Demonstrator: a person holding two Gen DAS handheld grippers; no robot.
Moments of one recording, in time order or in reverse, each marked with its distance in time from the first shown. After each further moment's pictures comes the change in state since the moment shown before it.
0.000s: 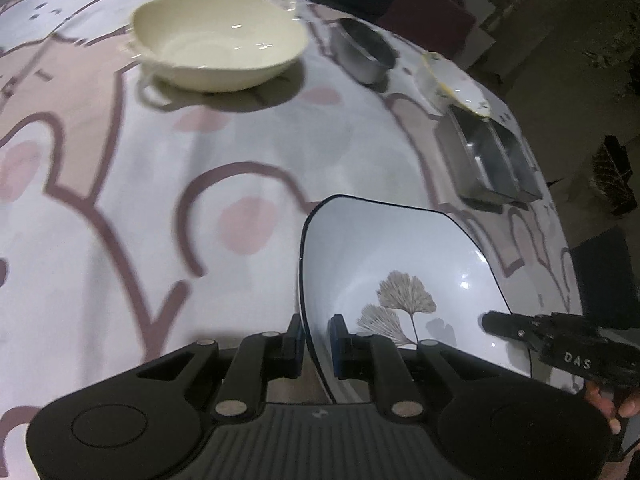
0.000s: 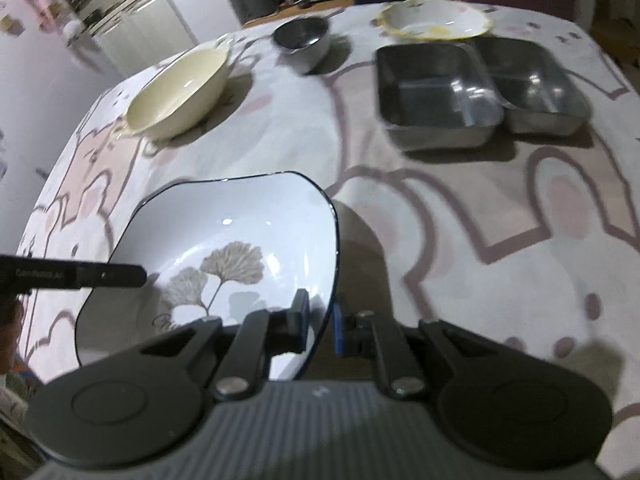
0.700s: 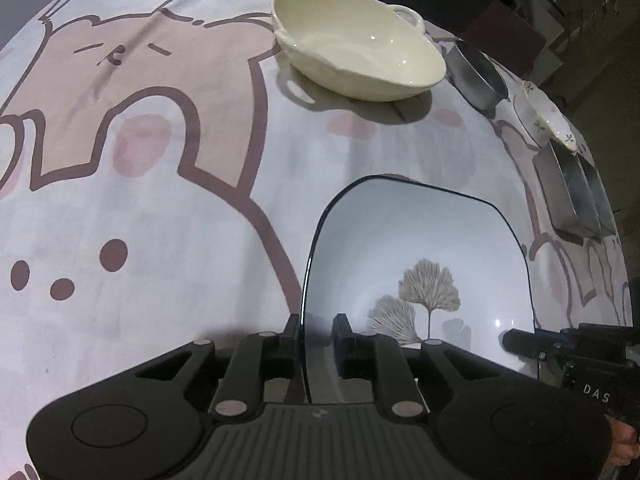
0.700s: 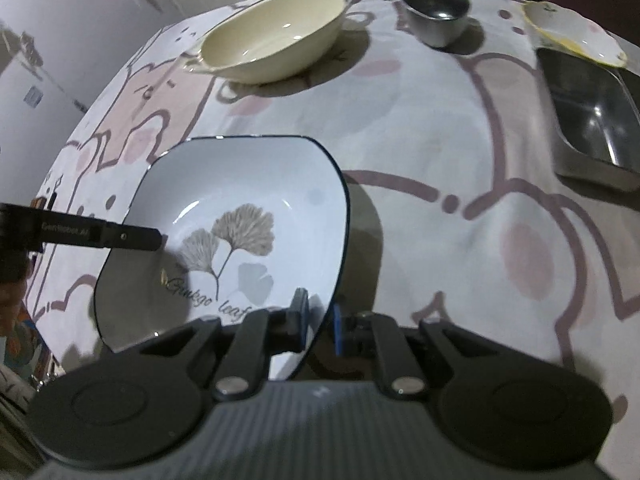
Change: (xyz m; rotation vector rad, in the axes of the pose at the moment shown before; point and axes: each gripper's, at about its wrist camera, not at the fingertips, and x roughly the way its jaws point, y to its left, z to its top) left arm -0.018 0.070 0.004 -0.103 -0.013 0.162; right arm 0.063 0.085 0.018 -0.184 0.089 0.067
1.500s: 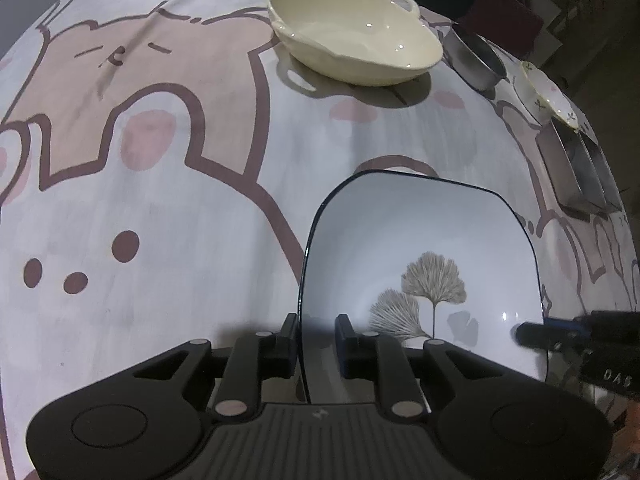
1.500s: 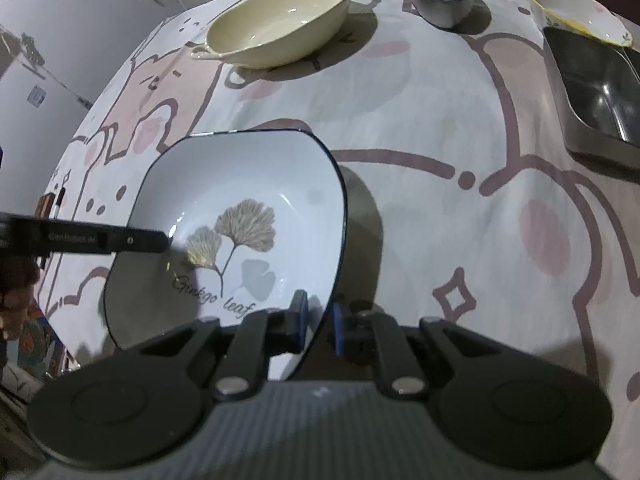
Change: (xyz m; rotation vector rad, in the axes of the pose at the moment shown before) left arm -0.003 -0.001 -0.005 0.052 0.019 0.035; right arm 0.001 -0.001 -0.001 0.037 0.038 0.040
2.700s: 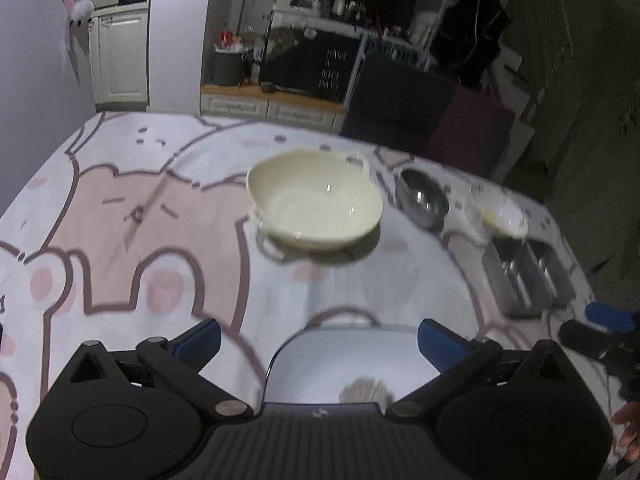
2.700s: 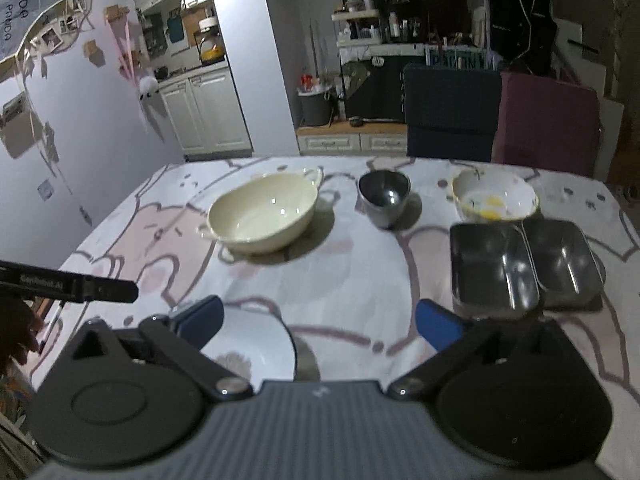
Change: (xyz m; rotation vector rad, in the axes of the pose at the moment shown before) left arm -0.099 -0.042 0.016 0.015 -0.393 0.009; right arm -0.129 0.002 -0.004 -0.069 -0.505 -0.110
